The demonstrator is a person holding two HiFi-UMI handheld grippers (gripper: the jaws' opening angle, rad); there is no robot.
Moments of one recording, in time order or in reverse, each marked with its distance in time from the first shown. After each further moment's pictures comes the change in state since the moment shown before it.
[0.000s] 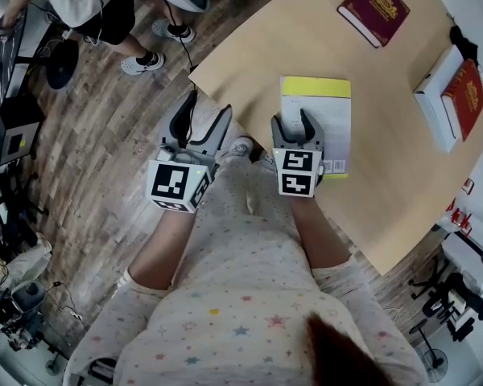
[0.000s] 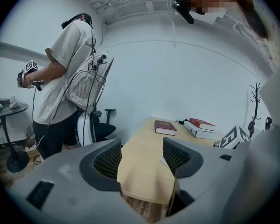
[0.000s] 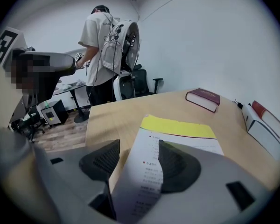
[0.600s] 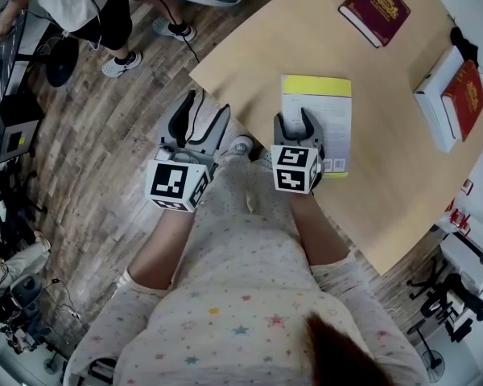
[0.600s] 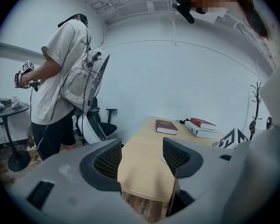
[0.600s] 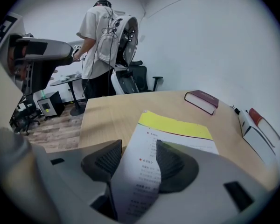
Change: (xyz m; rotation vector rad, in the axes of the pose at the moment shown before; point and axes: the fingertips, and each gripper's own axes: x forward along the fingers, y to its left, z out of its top) left arm -0.004 0.002 -0.003 -0.003 0.006 0.014; right arm 0.008 -0.006 -0.011 -0.074 0.039 -0.055
